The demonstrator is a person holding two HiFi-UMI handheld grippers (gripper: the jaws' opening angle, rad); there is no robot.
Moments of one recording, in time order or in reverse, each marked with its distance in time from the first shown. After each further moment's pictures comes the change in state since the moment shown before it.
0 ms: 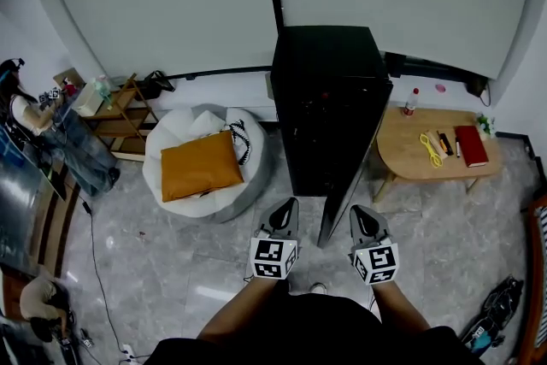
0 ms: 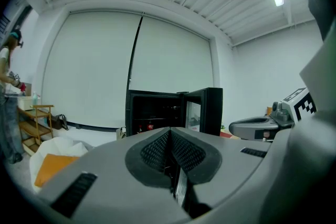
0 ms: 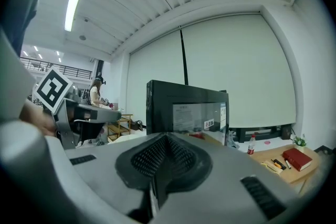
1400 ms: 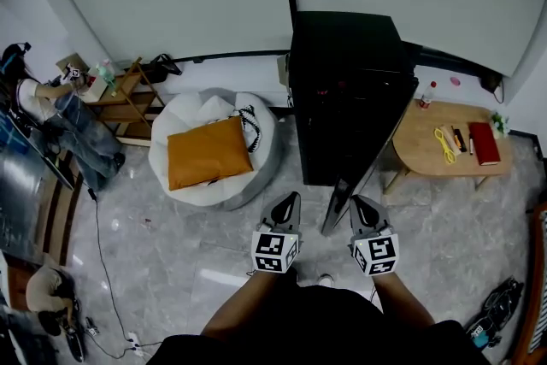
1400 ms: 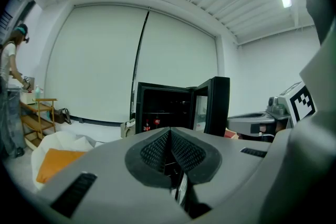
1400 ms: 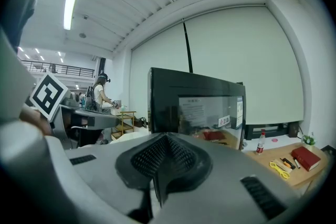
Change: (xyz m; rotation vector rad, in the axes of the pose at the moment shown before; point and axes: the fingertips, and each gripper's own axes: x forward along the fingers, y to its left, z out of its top) left arm 0.011 0.049 -0.022 -0.042 0.041 0.018; right arm 0.057 0.024 -0.003 0.004 0.047 0.042
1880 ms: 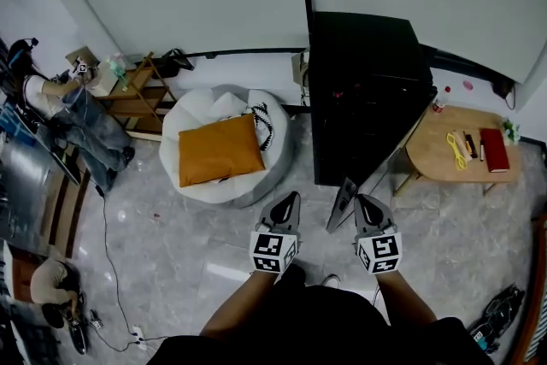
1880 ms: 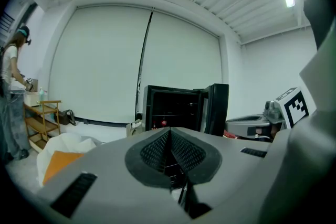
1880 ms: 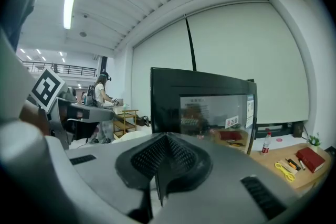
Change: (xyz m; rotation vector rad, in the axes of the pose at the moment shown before) left arm -0.012 0.042 0.015 -0.001 0.006 0.028; right arm 0.033 0.017 0.006 -0.003 0.024 0.028
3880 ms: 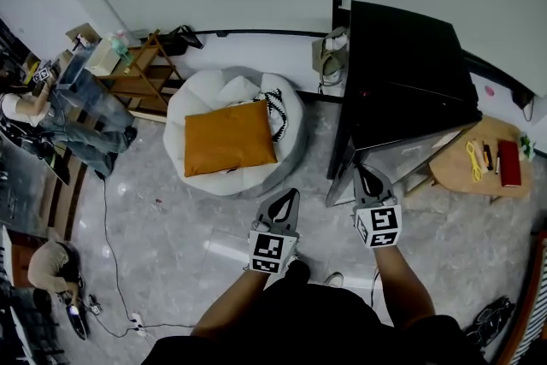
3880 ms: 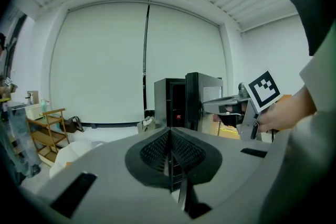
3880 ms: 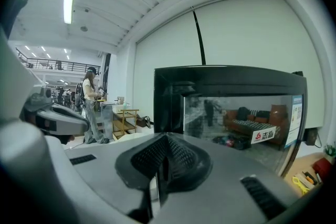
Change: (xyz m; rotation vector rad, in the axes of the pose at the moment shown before) left arm 0.027 0.092 -0.002 0.100 0.071 0.045; right arm 0.157 0.013 0.032 -0.036 0.003 0.042
